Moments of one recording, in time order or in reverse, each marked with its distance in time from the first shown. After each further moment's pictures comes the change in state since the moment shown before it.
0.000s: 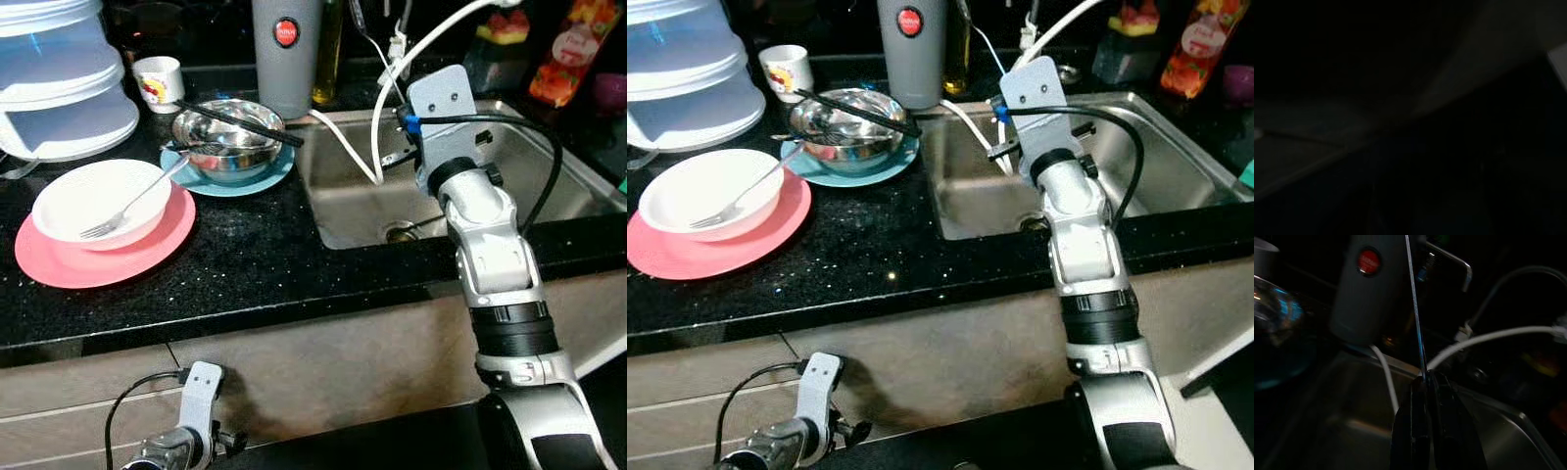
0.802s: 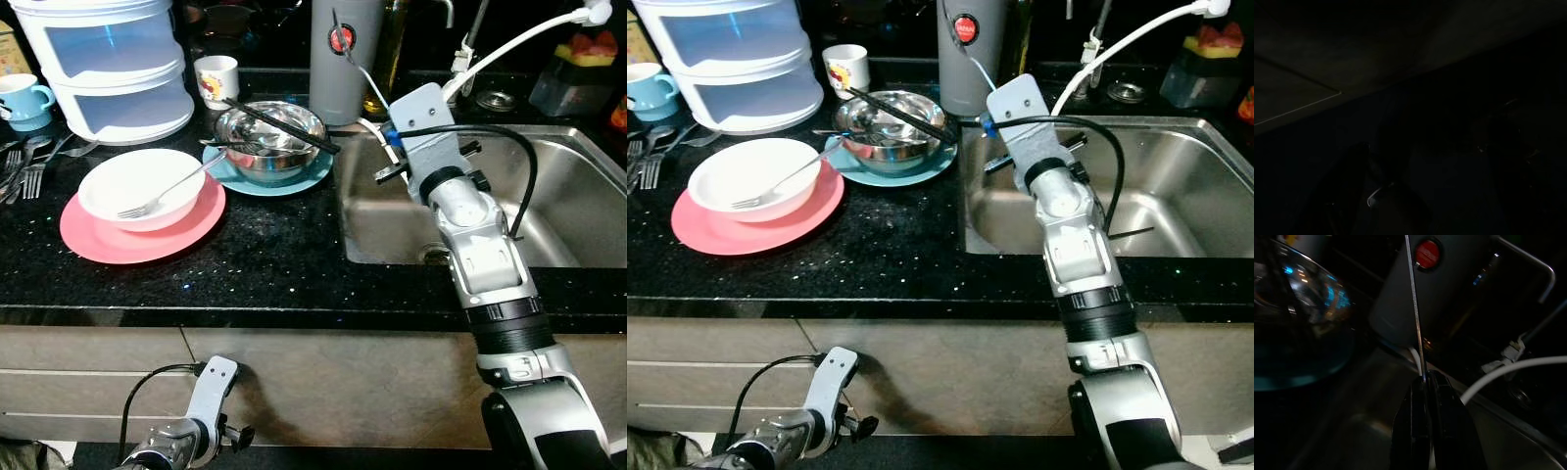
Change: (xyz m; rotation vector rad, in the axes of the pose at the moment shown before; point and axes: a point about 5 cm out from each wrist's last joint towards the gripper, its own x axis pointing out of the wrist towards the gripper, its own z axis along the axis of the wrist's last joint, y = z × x) left arm 0.001 -0.001 0.004 0.024 0.019 -0.025; right arm 0.004 0.011 -0.015 -0.081 0.087 0.042
